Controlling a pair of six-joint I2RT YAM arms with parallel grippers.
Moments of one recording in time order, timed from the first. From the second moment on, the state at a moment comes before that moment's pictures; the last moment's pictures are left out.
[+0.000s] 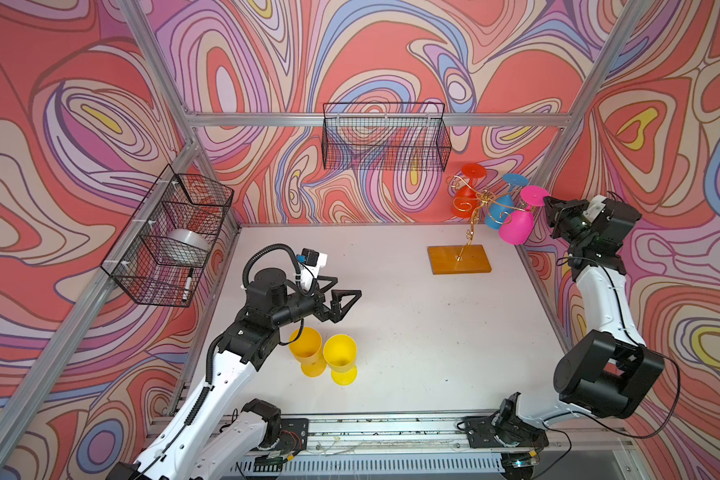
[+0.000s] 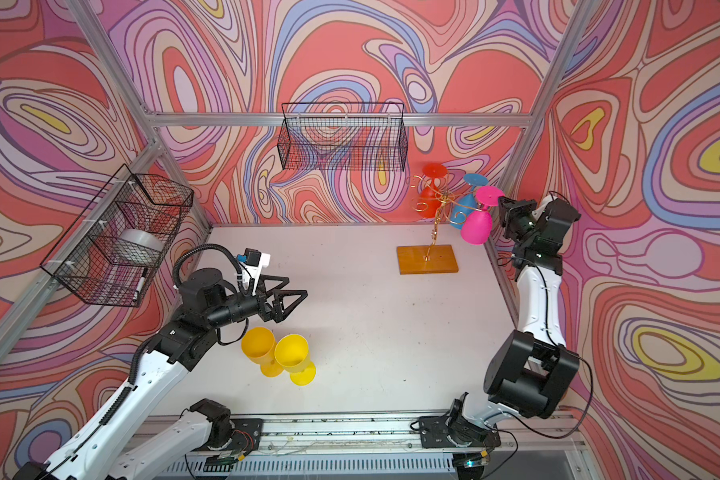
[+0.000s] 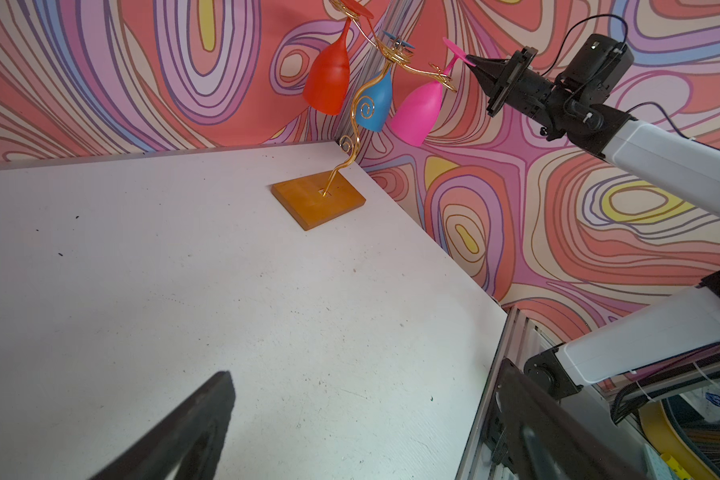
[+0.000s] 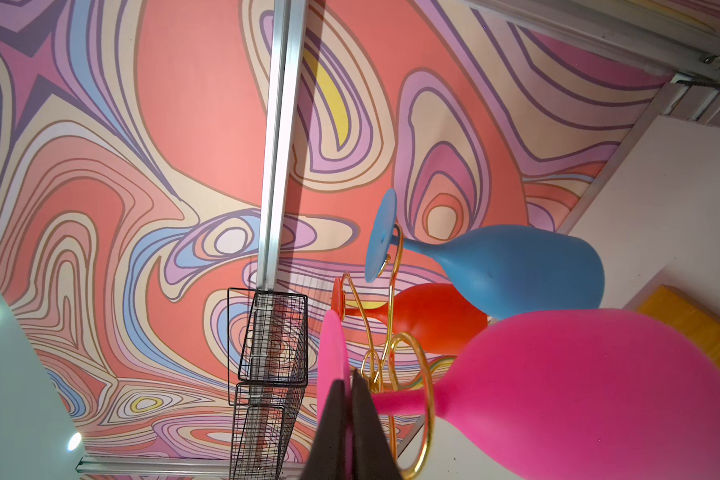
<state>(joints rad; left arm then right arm) -0.37 0.89 0.85 -0.24 0.59 -0.33 -0.47 1.53 1.39 0.07 -0.60 1.29</state>
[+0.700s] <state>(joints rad) -0.37 0.89 0.85 -0.24 0.59 -0.33 -0.36 1.56 1.41 0.04 -0.54 1.26</state>
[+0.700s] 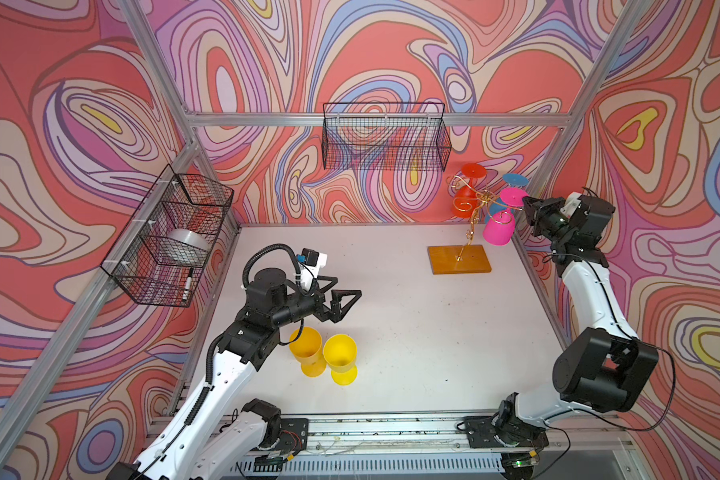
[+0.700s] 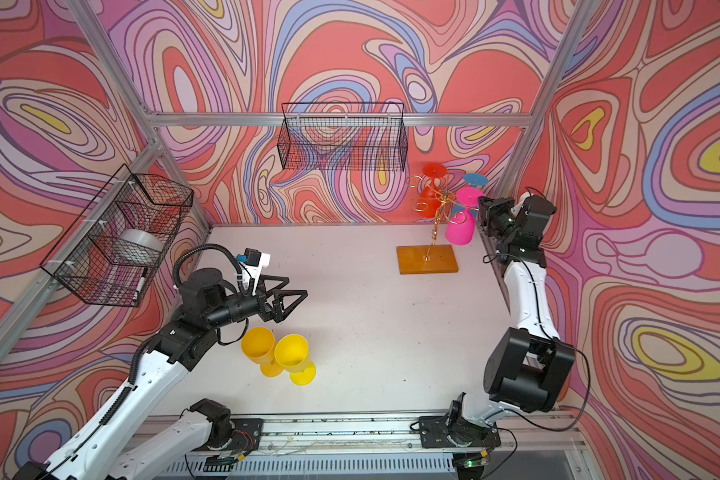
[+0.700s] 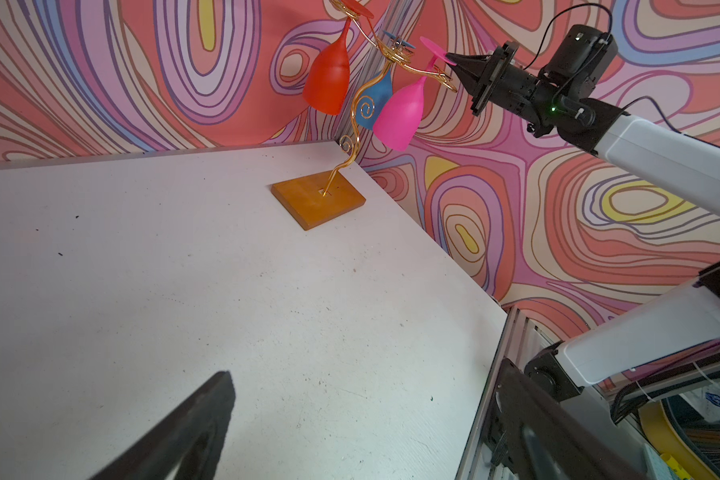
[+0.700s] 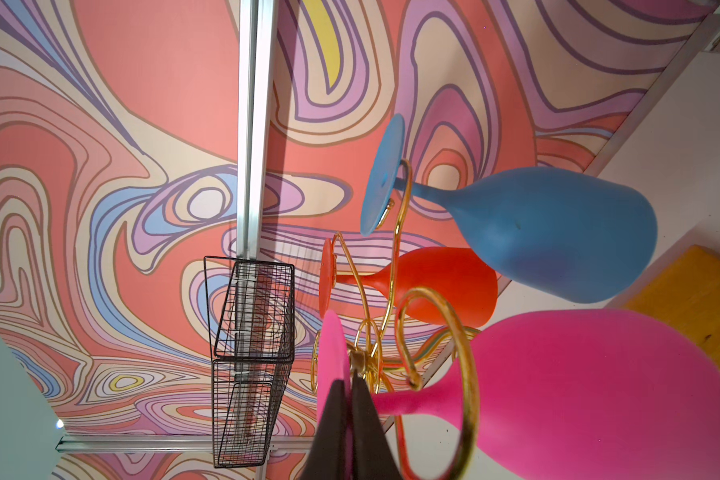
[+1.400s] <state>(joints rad) -0.37 0.89 0.85 -0.24 0.60 -0.32 -0.36 1.60 1.46 0.05 -0.44 1.27</state>
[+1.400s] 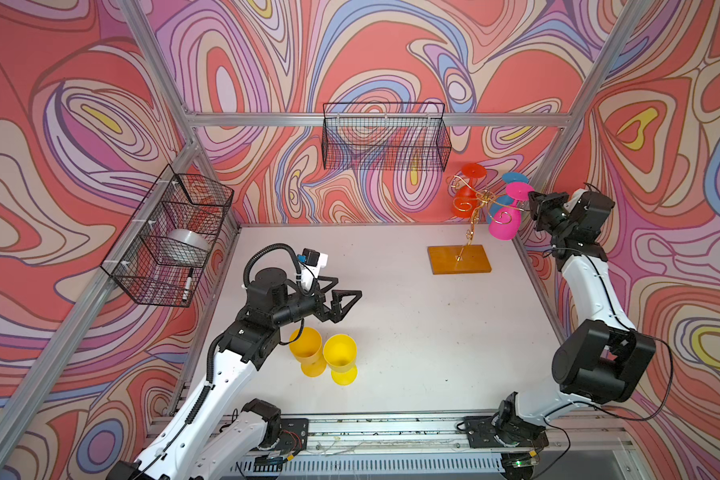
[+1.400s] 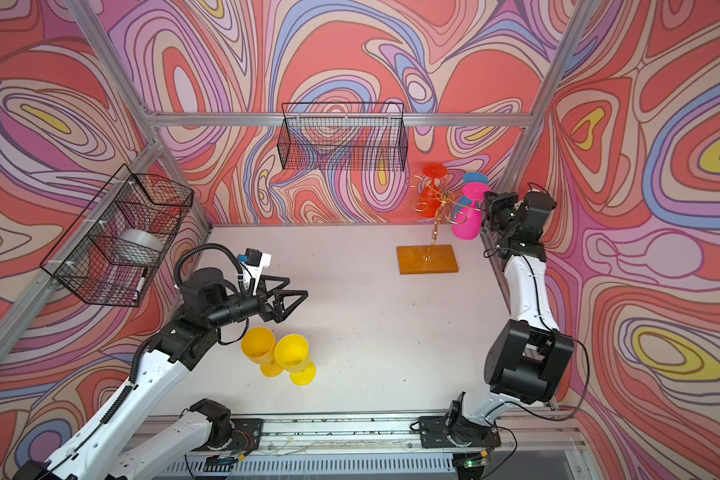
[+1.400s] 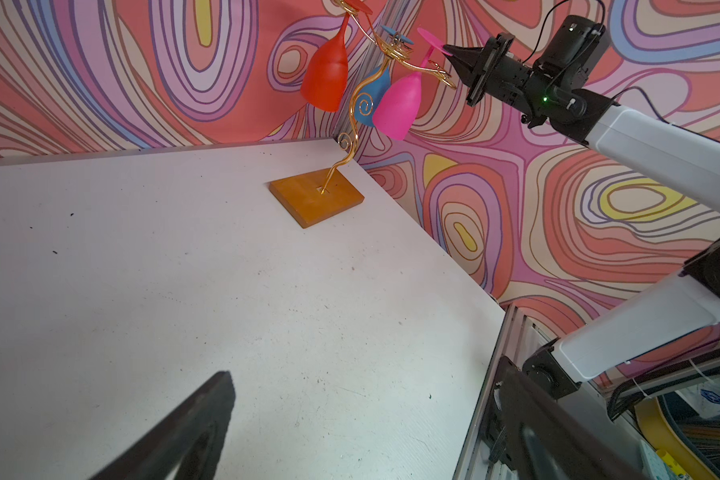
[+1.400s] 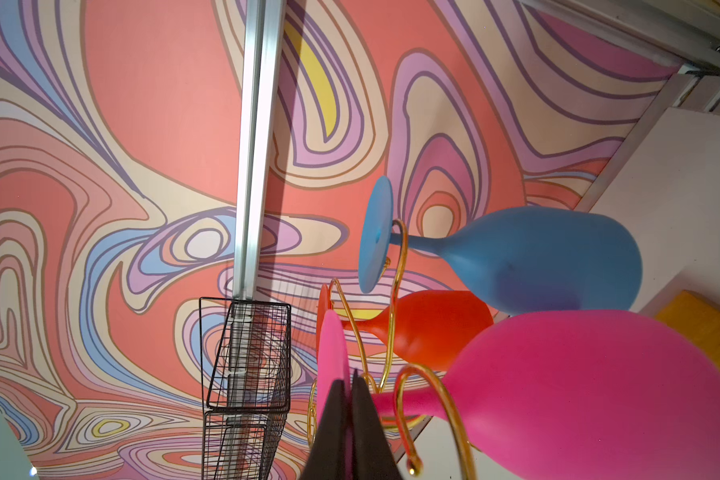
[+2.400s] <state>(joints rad) -0.37 0.89 0.85 -0.24 0.60 -0.32 -0.39 1.59 1.41 0.08 -0.30 1.30</state>
